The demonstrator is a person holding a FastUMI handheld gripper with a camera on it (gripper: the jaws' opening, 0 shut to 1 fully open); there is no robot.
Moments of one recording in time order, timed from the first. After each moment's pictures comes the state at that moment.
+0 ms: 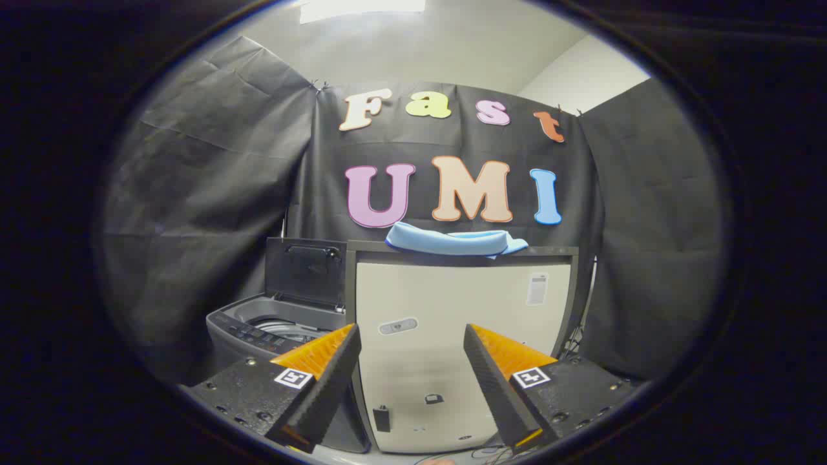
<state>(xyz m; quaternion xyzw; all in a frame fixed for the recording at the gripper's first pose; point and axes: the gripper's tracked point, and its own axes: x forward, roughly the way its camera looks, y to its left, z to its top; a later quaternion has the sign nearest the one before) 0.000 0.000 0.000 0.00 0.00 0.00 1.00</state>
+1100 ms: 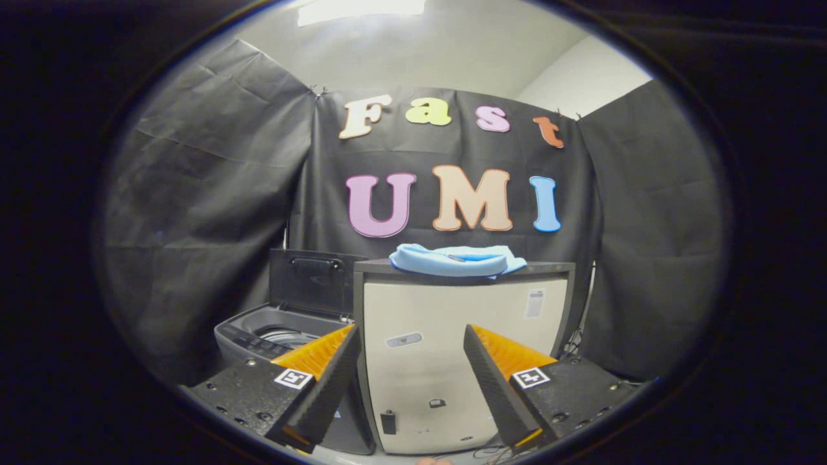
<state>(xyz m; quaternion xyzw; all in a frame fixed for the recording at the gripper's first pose) -0.012 0.010 0.037 0.00 -0.01 0.00 1.00</state>
